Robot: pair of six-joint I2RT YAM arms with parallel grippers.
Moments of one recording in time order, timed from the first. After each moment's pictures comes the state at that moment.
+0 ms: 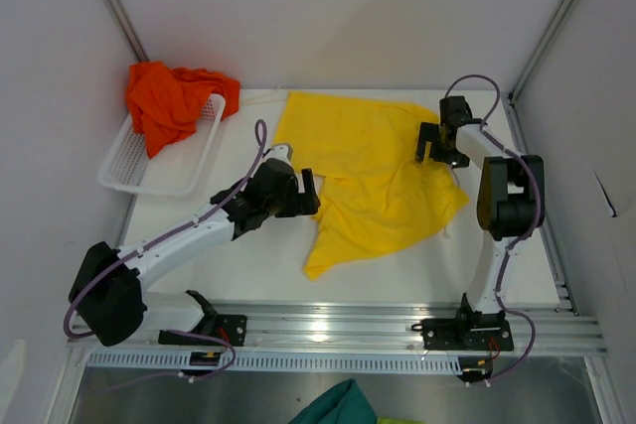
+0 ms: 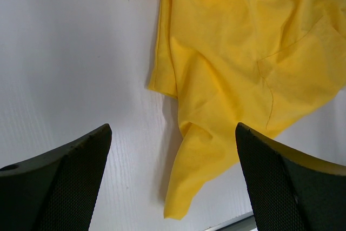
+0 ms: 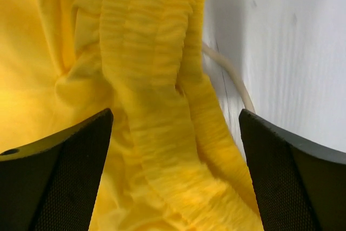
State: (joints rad) left arm -0.71 1.26 0.88 -0.35 -0.18 -0.65; right arm 0.06 2.08 1.56 -0.52 0.10 0.18
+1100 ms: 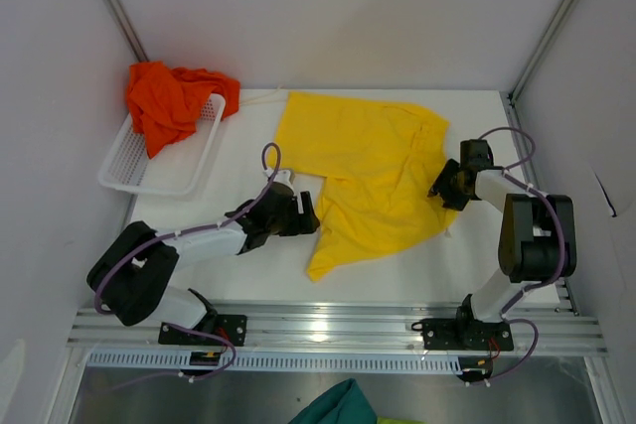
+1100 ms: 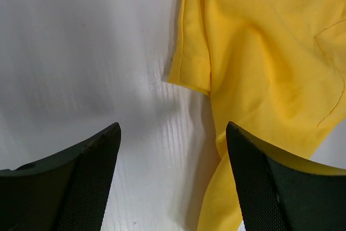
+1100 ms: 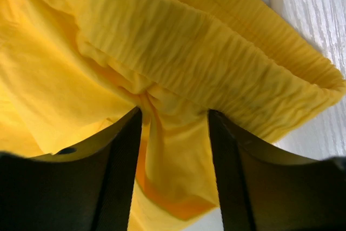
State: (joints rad) left arm -0.68 1.41 0.60 0.04 -0.08 -0.67; right arm -0.02 1.64 0.93 -0.33 -0.08 0.55
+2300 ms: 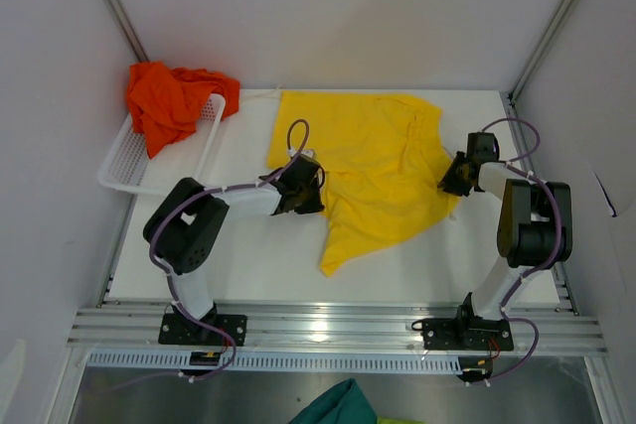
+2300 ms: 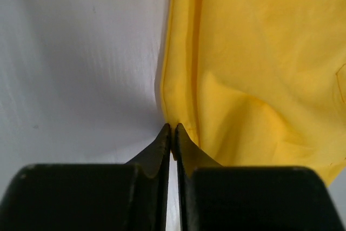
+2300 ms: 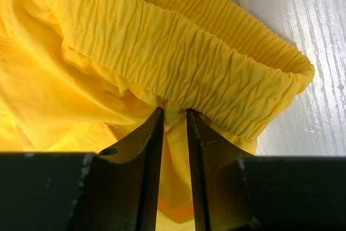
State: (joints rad) left arm -0.65 1.80 1.00 -0.11 -0.04 -0.68; right arm -0.08 1.78 1.02 -0.22 -0.10 0.49
